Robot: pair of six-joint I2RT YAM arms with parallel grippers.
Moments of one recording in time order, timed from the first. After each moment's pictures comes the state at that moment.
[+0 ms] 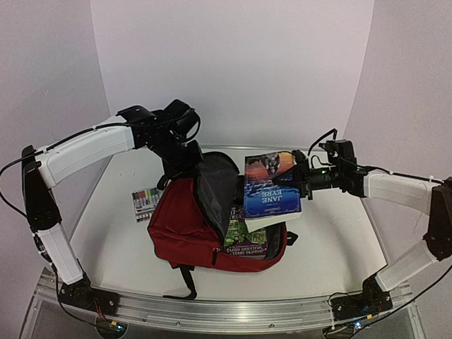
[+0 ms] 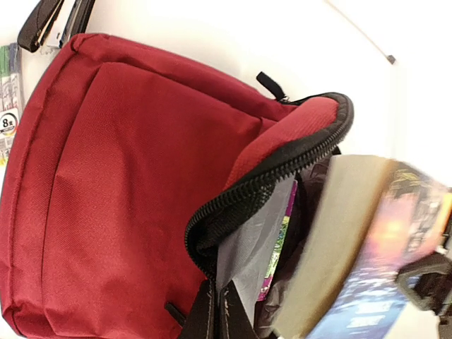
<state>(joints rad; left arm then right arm) -0.84 1.75 1.75 -0.98 -0.02 -1.07 0.38 1.44 0.91 -0.03 -0.93 0.89</state>
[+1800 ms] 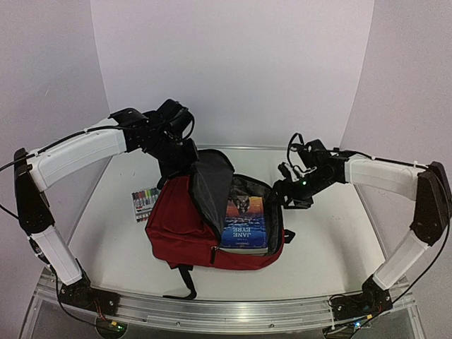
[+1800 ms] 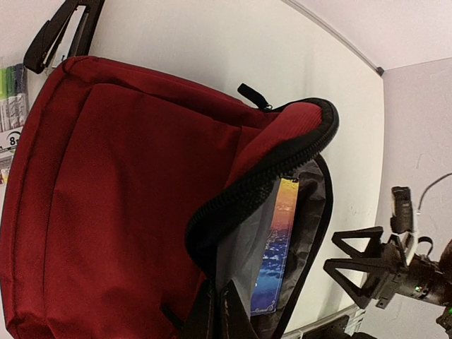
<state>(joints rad) -0.83 1.69 1.68 -0.91 -0.06 -1.05 0.52 1.60 1.16 -0.61 -0.41 0.38</state>
